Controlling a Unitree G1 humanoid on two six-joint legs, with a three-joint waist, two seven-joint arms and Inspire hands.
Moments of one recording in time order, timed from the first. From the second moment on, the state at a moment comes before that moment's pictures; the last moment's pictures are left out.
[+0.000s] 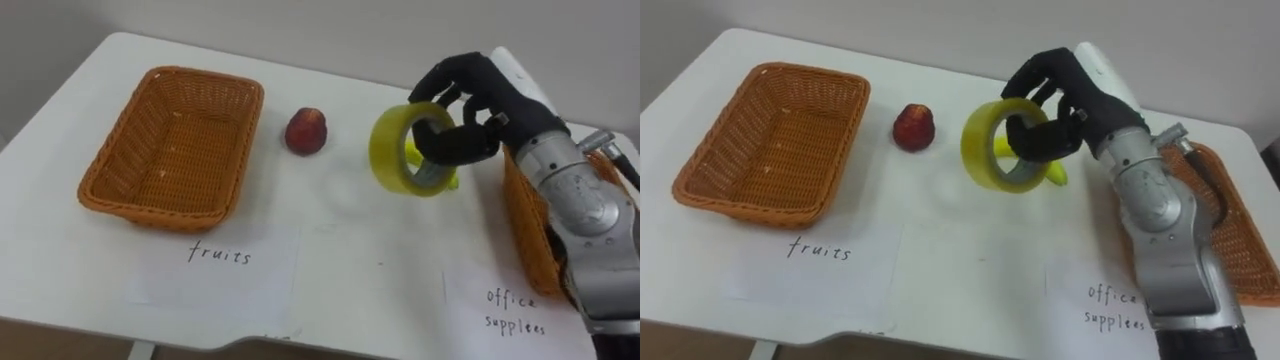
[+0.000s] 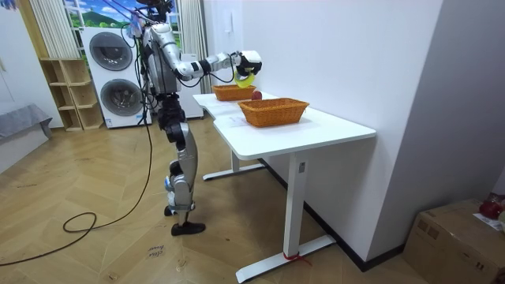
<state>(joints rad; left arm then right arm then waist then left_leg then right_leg) 0.26 0.20 0.08 0.99 0.40 0.11 0.21 -0.24 -0.40 -0.03 -0.09 -0.40 0.12 0.22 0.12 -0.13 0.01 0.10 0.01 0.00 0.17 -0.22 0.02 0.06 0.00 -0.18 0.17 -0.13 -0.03</state>
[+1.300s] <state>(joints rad) 0.31 0.20 0.19 0.96 0.38 0.12 0.18 -0.24 -0.52 -0.23 0.43 -0.20 0.11 -0.06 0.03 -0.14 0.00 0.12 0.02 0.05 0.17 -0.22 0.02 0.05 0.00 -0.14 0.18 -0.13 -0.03</state>
